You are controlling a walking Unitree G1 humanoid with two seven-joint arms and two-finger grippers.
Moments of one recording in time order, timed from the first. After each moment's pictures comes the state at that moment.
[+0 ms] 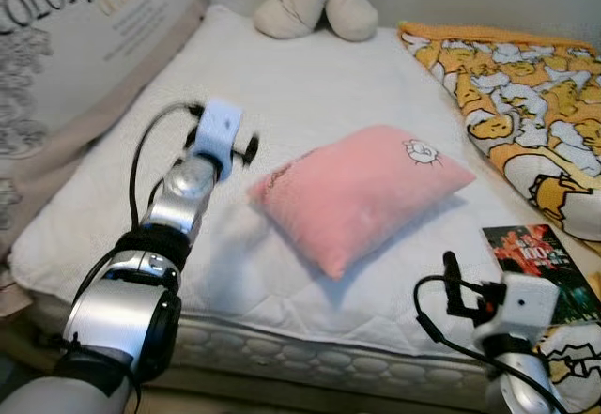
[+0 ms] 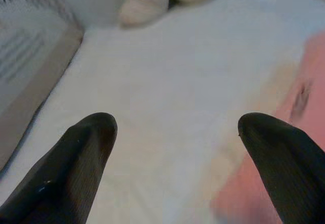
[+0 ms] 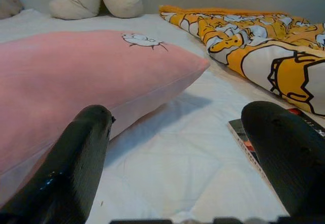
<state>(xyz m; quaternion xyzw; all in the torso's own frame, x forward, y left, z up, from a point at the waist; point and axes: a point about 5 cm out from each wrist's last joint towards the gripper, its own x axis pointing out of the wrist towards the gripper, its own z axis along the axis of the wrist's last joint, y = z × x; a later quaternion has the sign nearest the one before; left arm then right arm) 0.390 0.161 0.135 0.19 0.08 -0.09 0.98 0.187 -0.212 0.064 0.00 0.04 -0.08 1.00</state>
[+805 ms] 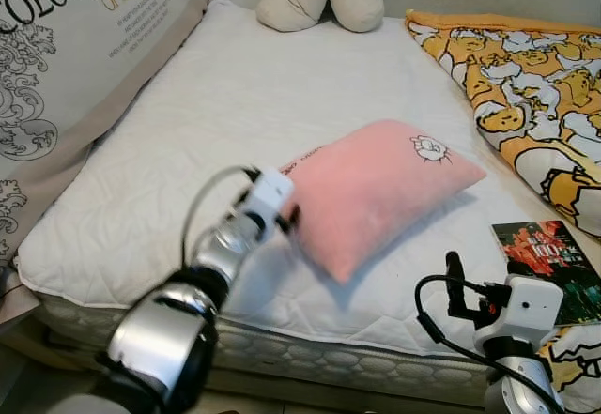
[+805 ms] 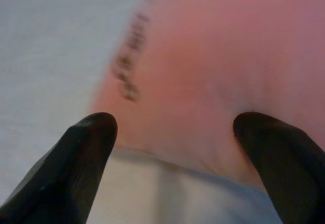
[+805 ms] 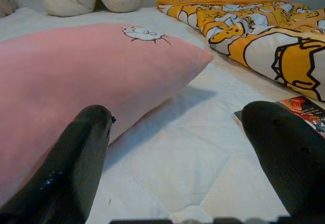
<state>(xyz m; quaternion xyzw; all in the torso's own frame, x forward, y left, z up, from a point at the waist) 0.347 0.095 0.057 0.19 0.17 -0.22 0.94 0.186 -0.208 0.066 0.01 0.04 -0.09 1.00</state>
